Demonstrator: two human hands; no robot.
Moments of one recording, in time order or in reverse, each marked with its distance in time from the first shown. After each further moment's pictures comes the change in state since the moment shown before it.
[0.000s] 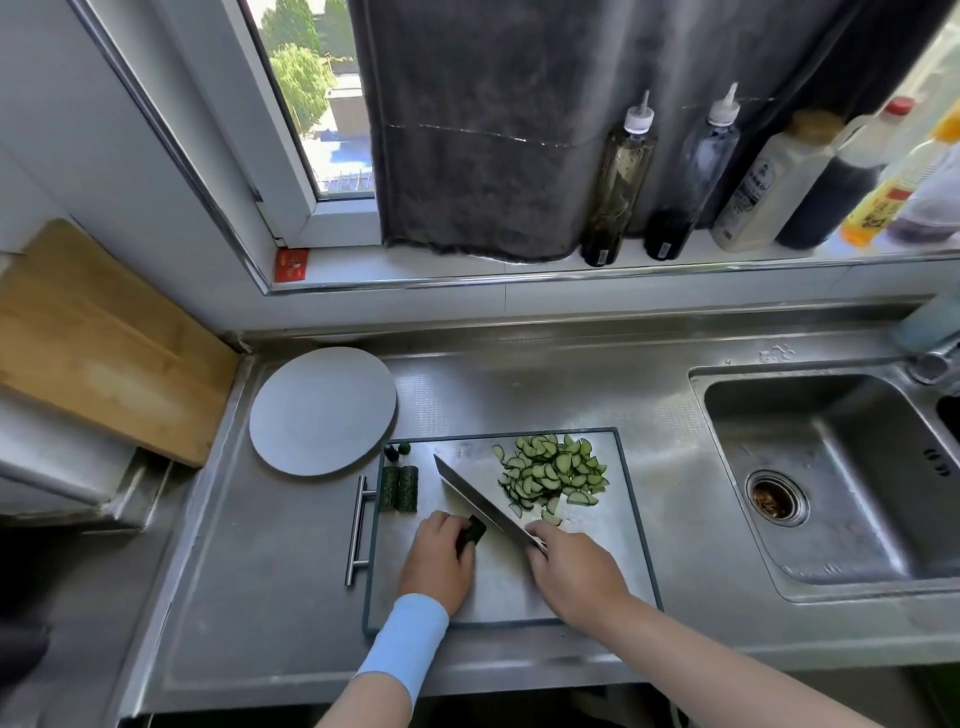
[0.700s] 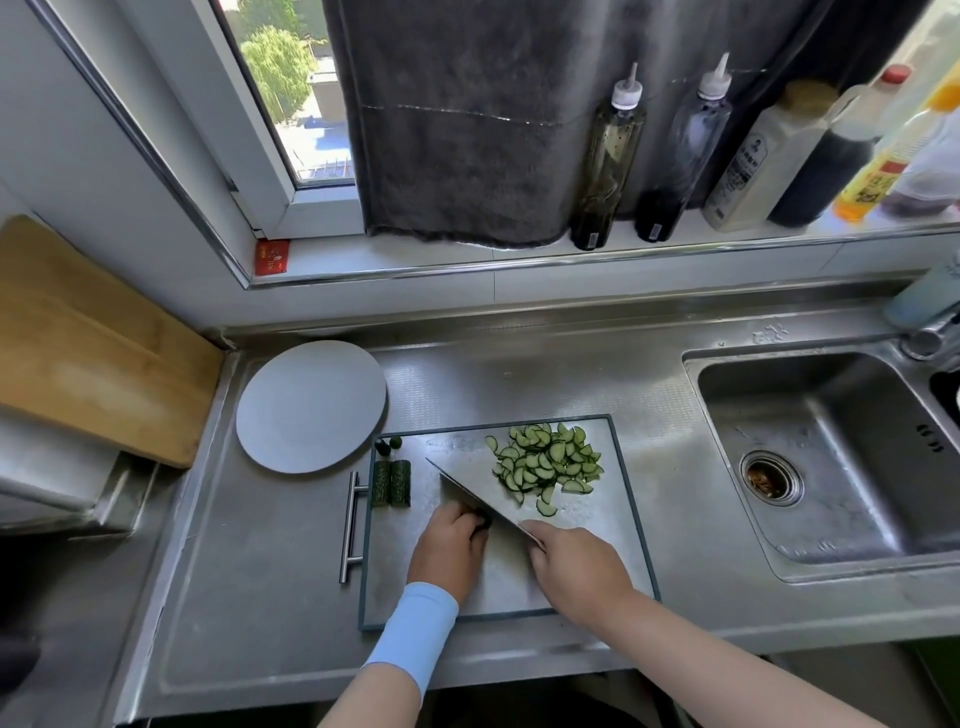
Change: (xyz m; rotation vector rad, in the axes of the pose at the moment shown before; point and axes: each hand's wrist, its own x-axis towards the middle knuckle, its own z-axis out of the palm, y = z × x) left_hand 0.010 0.004 0.020 -0.014 0.060 0.153; right_hand -0.003 0.011 0.003 -0.077 -0.005 -0.065
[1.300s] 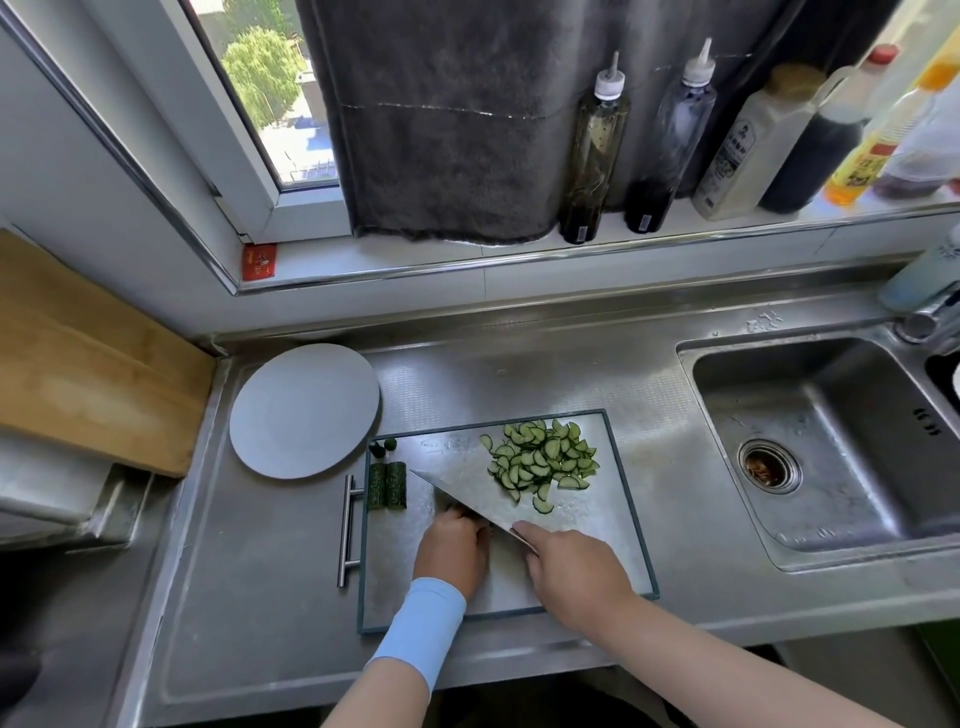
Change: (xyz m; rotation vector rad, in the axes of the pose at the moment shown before) left_hand 0.007 0.022 -0.009 0.112 -0.123 -0.072; right_hand -0.007 -0.003 -0.002 -0.098 -0.012 -0.053
